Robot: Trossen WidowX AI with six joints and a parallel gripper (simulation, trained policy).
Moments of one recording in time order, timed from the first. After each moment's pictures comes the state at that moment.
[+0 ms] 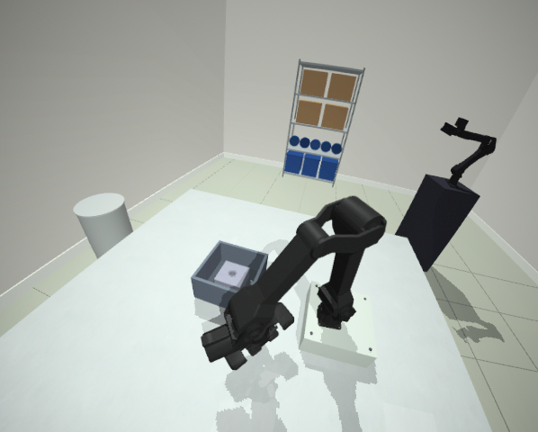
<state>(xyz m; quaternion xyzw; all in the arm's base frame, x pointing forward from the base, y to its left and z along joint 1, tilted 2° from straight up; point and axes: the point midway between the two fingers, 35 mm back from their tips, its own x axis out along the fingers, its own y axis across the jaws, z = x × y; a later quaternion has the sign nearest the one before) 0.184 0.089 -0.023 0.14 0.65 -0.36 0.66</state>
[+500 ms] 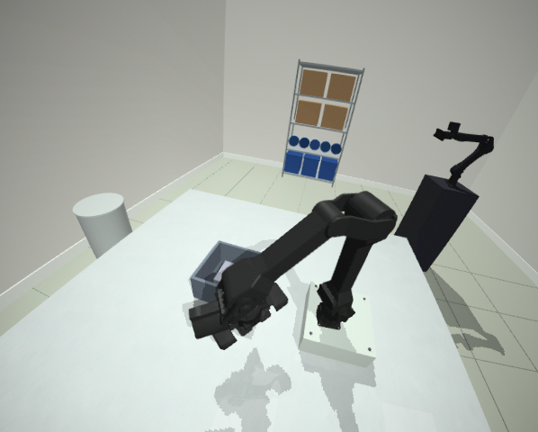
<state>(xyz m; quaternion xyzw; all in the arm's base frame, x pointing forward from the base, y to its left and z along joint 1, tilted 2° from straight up) 0.216 0.068 0.035 0.14 0.61 -0.37 0.69</state>
